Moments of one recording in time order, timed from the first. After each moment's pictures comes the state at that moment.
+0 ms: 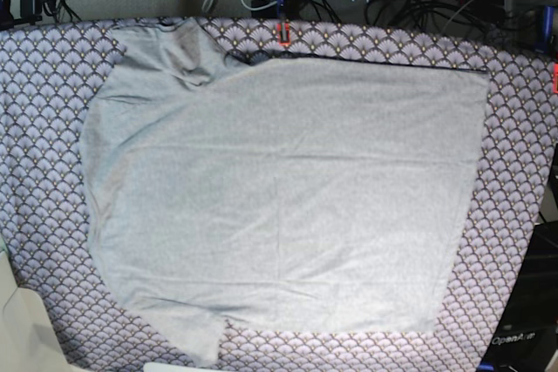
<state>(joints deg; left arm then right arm) 1.3 -0.9 4.5 1.5 -1.5 0.0 -0.5 -2.0 0.7 1.9 1.9 -0.4 -0.4 -2.5</state>
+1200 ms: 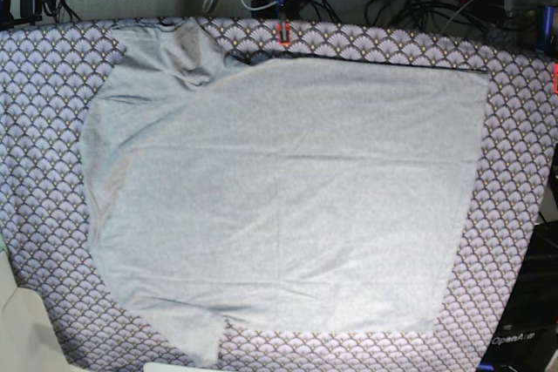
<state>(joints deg) 6.5 -1.5 4.7 2.2 -1.6 -1.1 -11.4 -8.6 0.7 1.7 1.9 -0.4 -0.4 12.0</state>
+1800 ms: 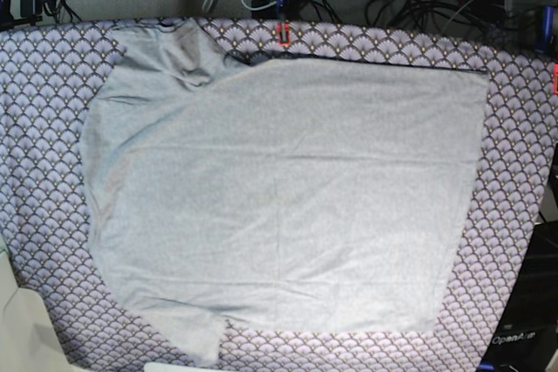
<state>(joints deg) 20.2 -6.6 4.2 1.9 -7.3 -8.4 -40.7 -31.1 4.9 1.7 1.7 -0.2 -0.1 68.6</state>
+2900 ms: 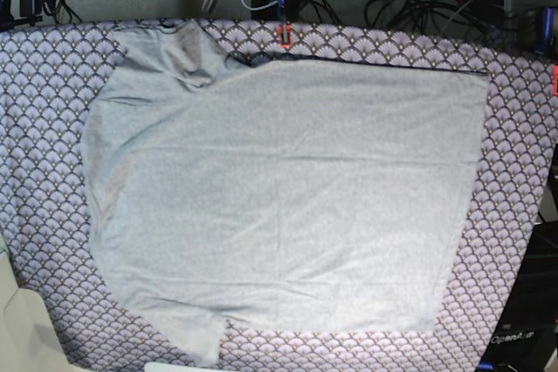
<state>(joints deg) 65.9 -14.1 3.9 82.2 -26.5 -8.1 -50.2 -70.0 6.5 6.5 91.5 -0.5 0.0 50.7</state>
